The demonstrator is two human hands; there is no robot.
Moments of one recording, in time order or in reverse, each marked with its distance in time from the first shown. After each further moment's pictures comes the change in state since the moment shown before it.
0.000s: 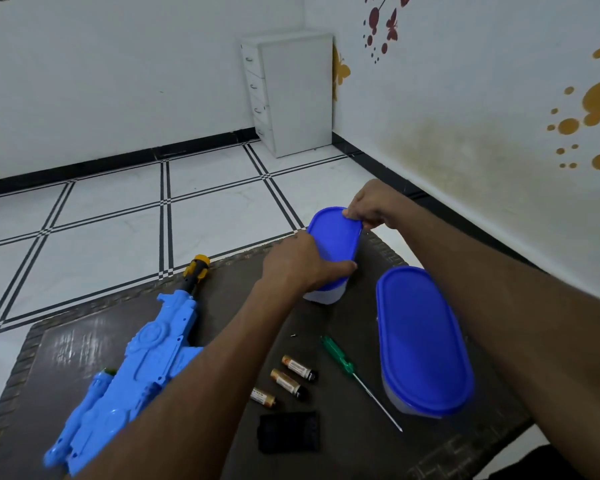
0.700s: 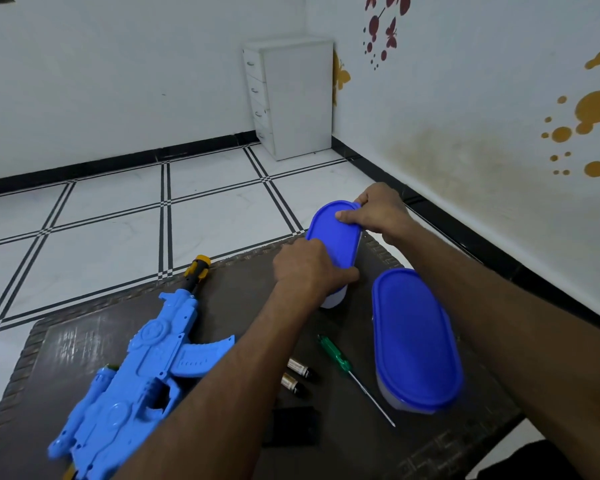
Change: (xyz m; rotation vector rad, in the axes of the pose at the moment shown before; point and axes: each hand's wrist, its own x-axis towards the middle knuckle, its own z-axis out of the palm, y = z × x) left_hand -0.005 0.018 0.010 0.101 0.104 0.000; right_hand -0.033 0.007 0.000 0.045 0.201 -0.154
